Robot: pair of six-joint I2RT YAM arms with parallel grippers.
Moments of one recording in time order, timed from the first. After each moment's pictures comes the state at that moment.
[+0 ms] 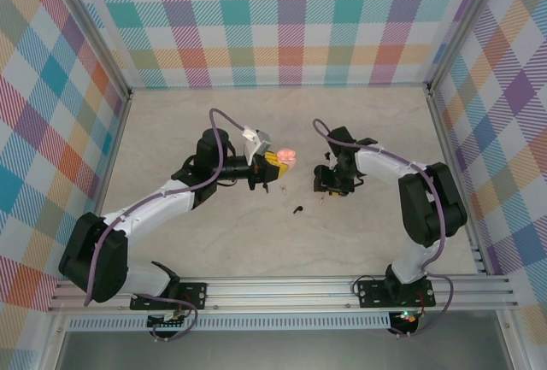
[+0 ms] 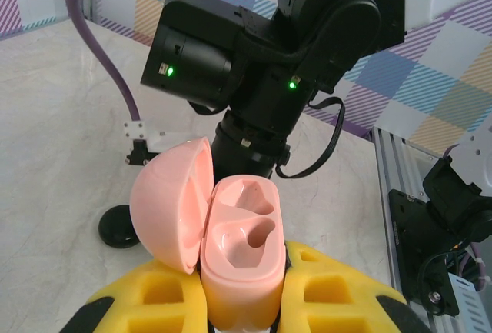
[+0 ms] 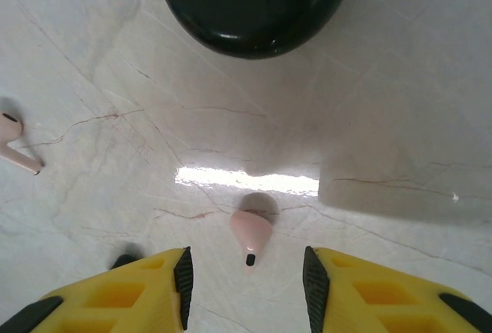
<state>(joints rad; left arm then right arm) -0.56 1.36 0.84 0.21 0.76 -0.06 0.43 1.74 1.10 -0.75 -0.25 0.50</state>
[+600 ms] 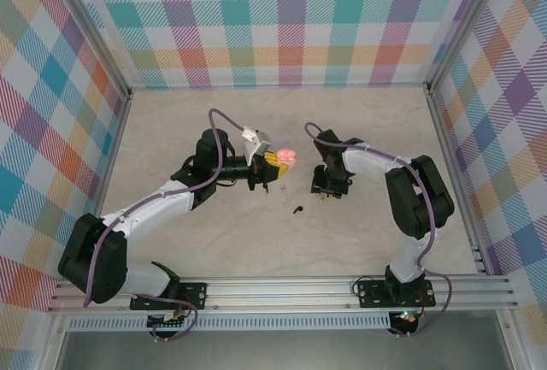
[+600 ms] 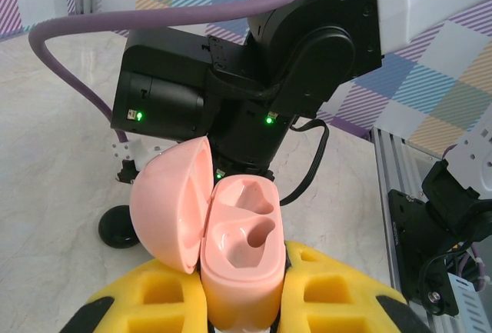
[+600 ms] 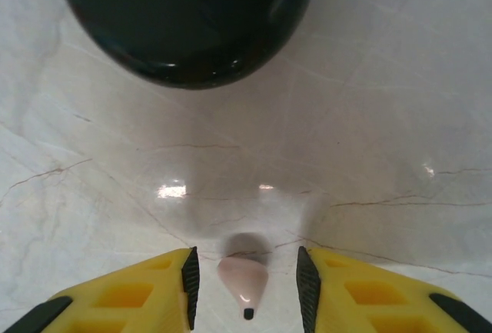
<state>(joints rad) -0.56 1.35 0.84 0.20 0.76 -0.06 0.49 1.83 1.16 -0.78 -0.13 0.65</state>
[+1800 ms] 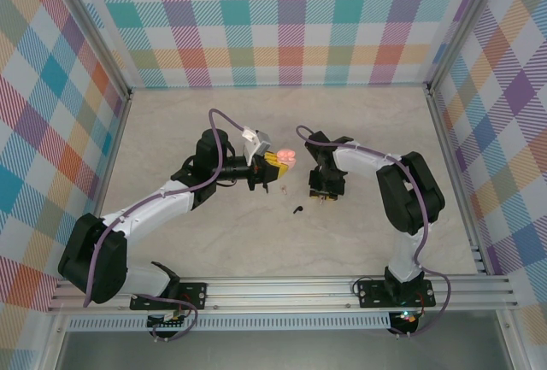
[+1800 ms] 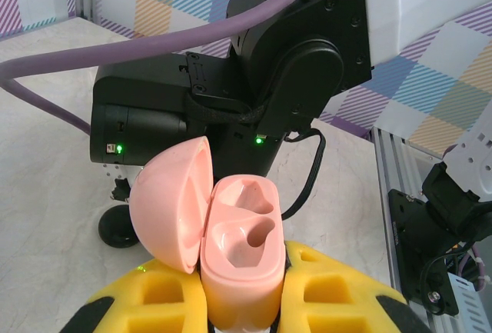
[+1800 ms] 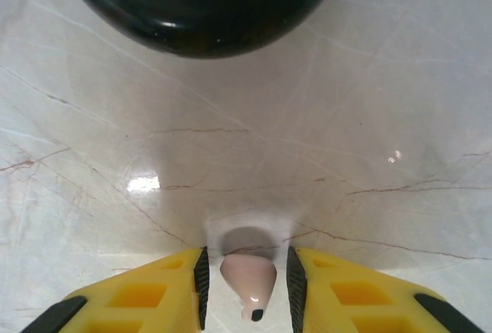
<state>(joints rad) -0.56 1.35 0.84 0.20 0.76 -0.06 0.54 1.89 1.23 -0.86 -0.07 0.66</state>
